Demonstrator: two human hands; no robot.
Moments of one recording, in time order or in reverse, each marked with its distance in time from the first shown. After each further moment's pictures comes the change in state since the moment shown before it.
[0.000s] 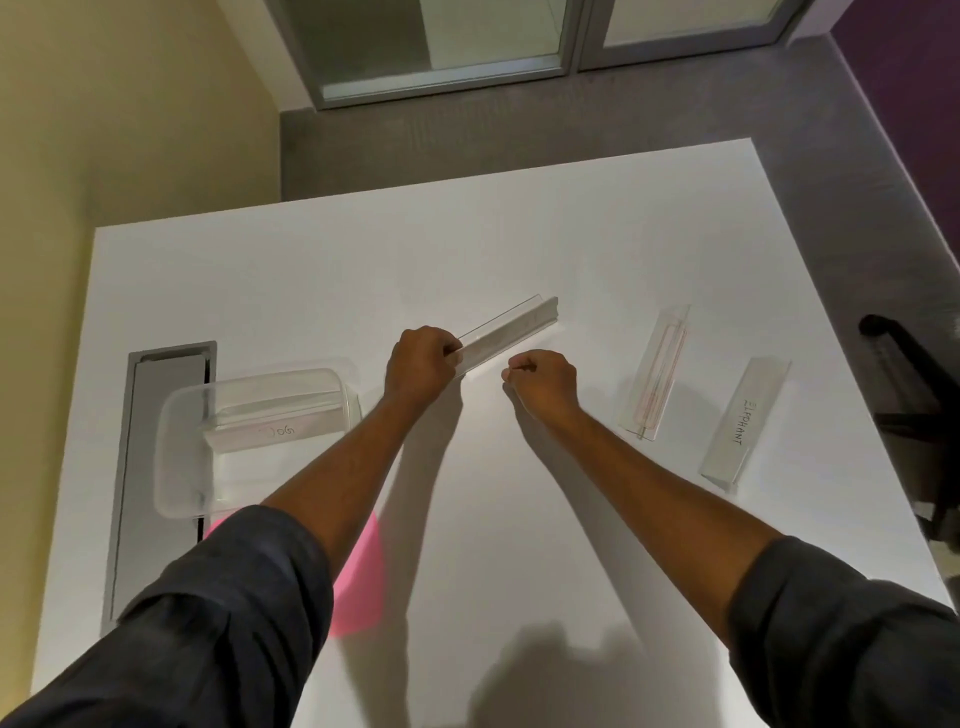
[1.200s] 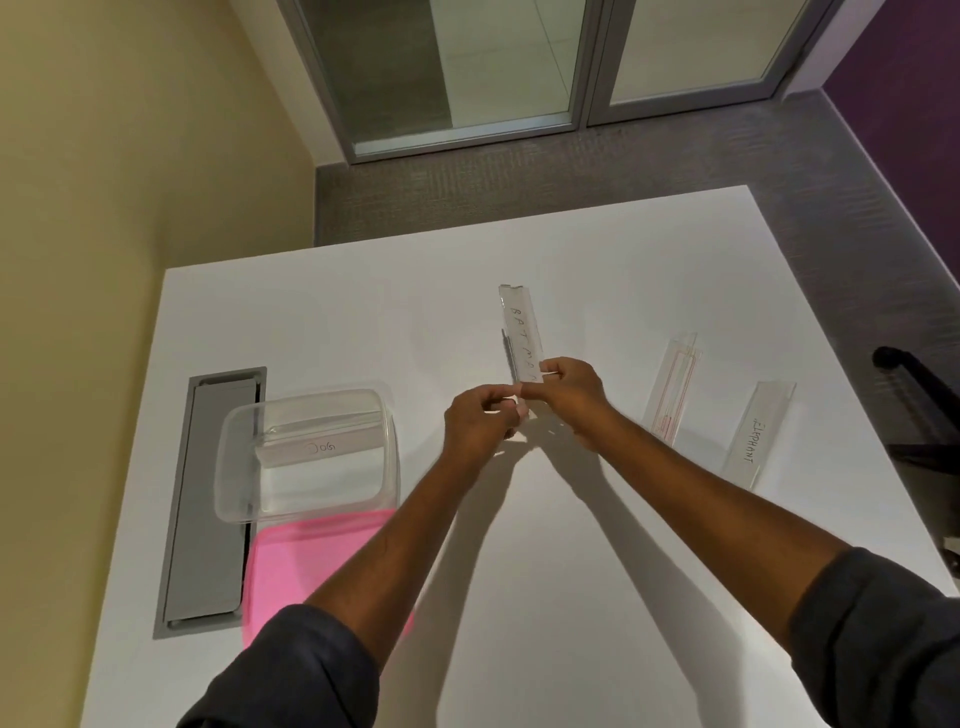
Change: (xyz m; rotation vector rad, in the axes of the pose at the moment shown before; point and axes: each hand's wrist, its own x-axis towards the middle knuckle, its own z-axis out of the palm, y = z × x) left_hand -0.082 0.036 0.007 -0.818 -0.065 -0.277; right_hand -0.031 -0.035 -0.035 0.071 -0.129 -0.041
